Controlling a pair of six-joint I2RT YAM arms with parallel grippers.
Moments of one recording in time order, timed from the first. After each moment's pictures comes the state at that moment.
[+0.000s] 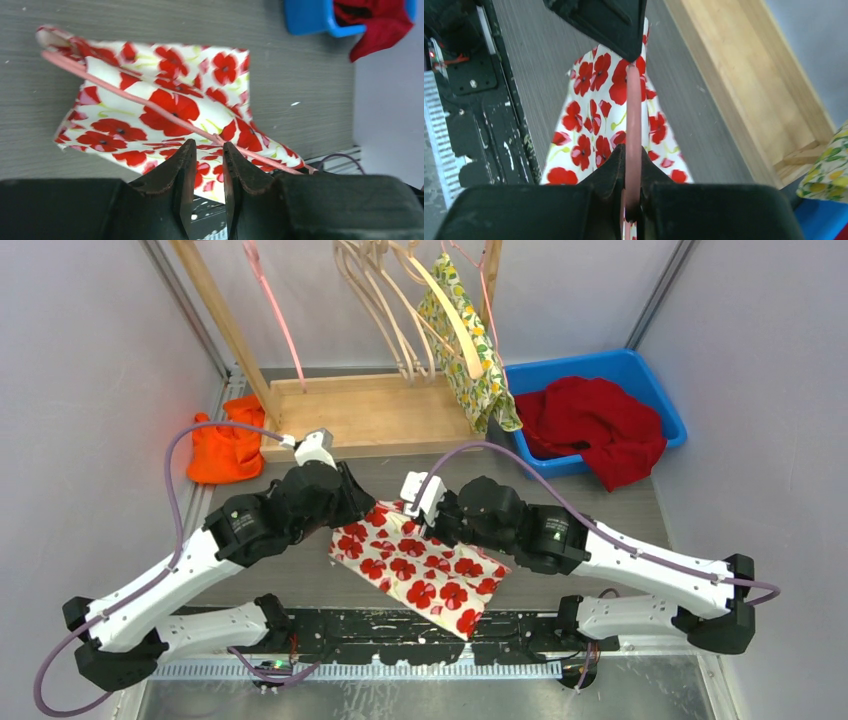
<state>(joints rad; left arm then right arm) -0.96 0.96 1.15 -0.87 -0.39 -0.97 1.21 1.07 1.11 -0.46 0.14 -0.22</state>
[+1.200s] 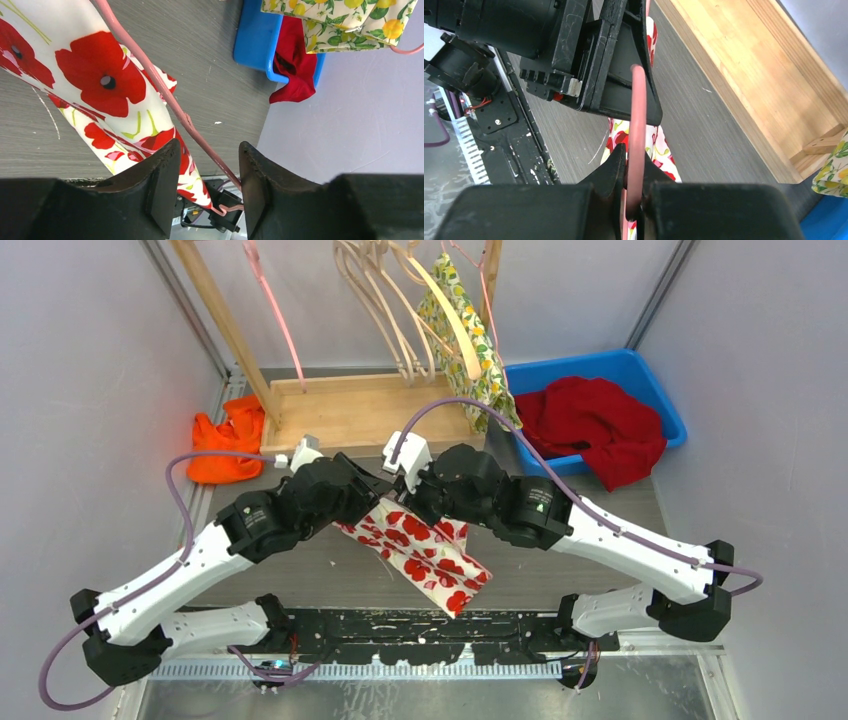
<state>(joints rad) -0.96 0.99 1.15 -0.80 -0.39 -1.45 1.17 1.25 1.42 -0.59 0.15 -0.07</state>
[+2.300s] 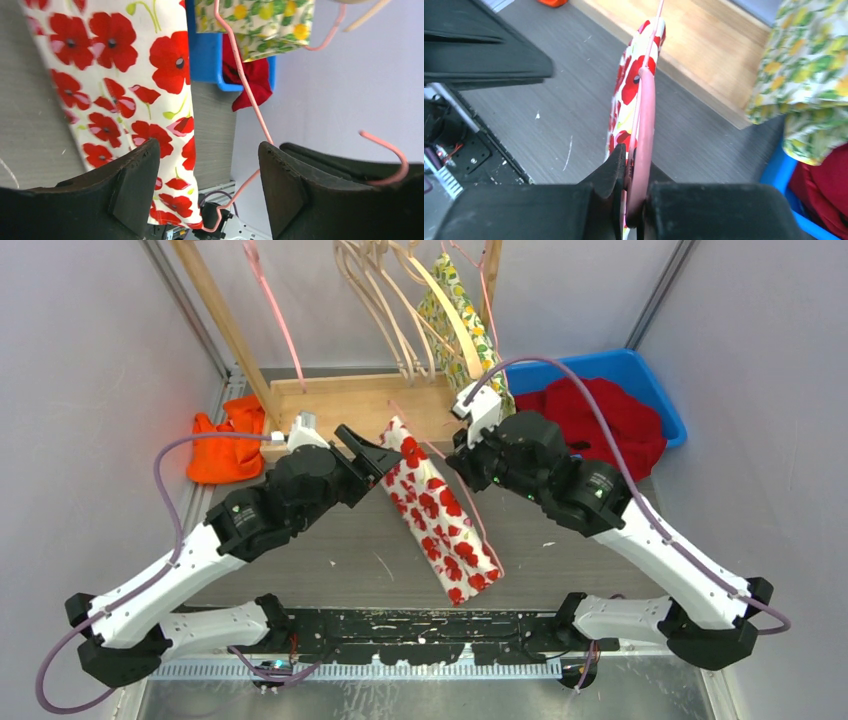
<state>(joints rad) -0.95 0.99 1.18 -0.62 -0.42 -1.34 0.94 1.12 1.42 -0.69 0.15 0.06</state>
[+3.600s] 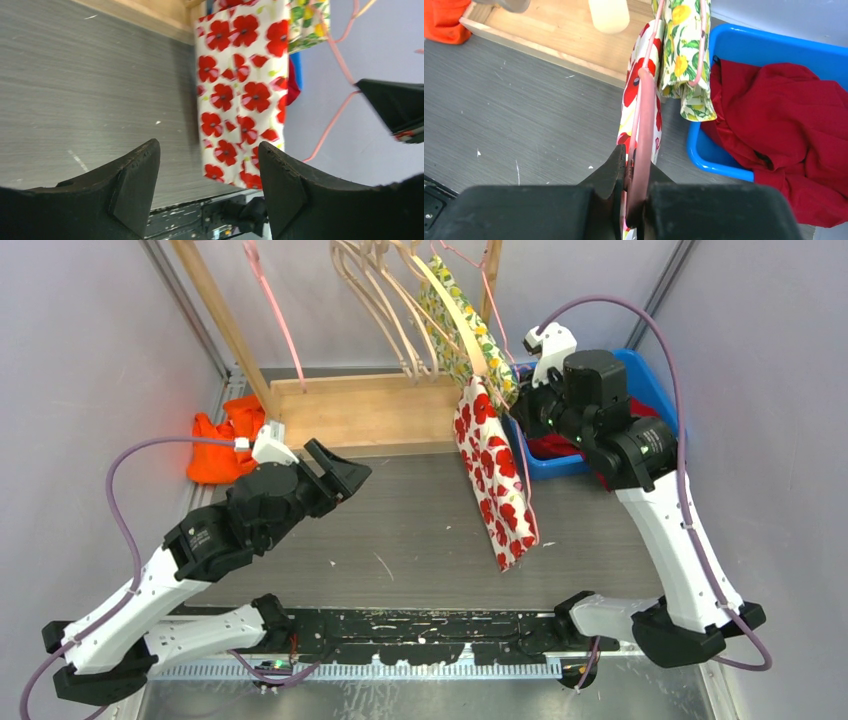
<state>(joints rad) -0.95 0.85 1.22 -0.75 -0.48 -1.13 0.48 1.22 1.72 -0.95 0.05 0.03</state>
